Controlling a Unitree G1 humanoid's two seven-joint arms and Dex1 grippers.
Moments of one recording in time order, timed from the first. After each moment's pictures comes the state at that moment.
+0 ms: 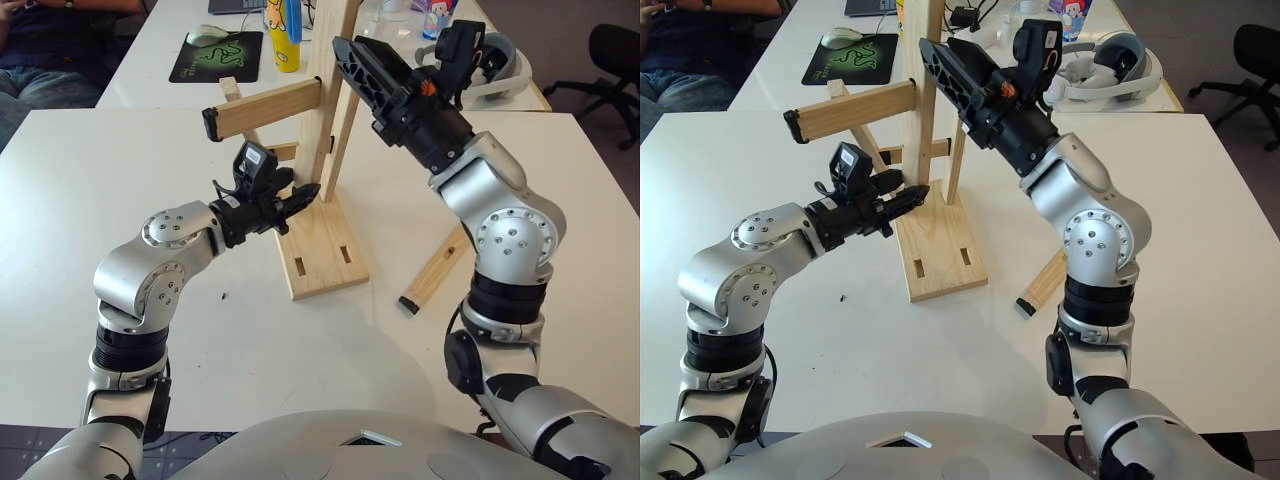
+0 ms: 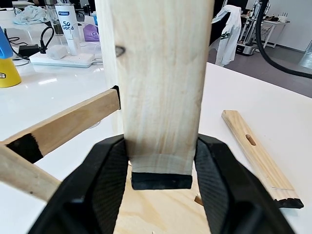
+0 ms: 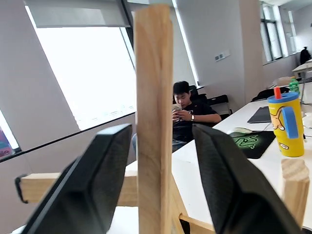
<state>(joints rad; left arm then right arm) -0.35 0.40 -0.05 -0.49 -0.55 0.93 -0.40 -0.63 -0.19 -0.17 -0.28 0.96 0.80 0.30</state>
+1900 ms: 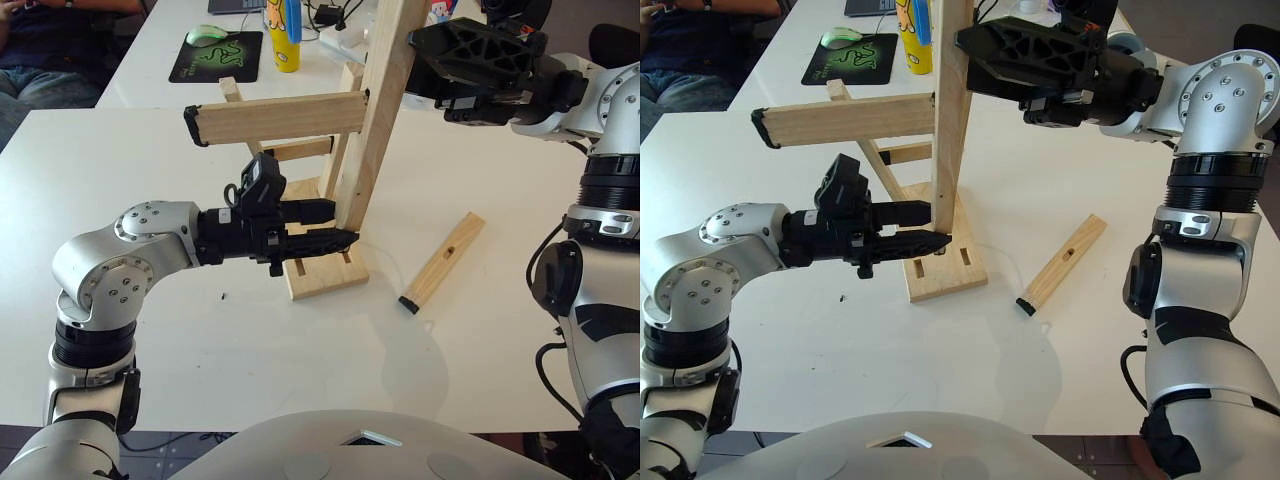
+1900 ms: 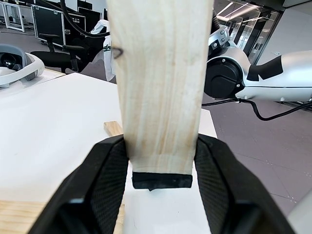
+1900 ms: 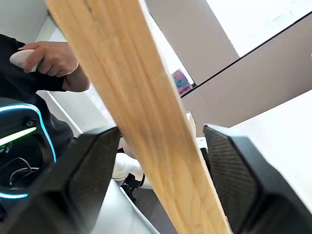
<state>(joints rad) -0.39 0.55 -0.02 -0.52 -0.96 0.95 -0.77 -1.05 -0.55 -0.14 0.34 1.12 1.42 1.22</state>
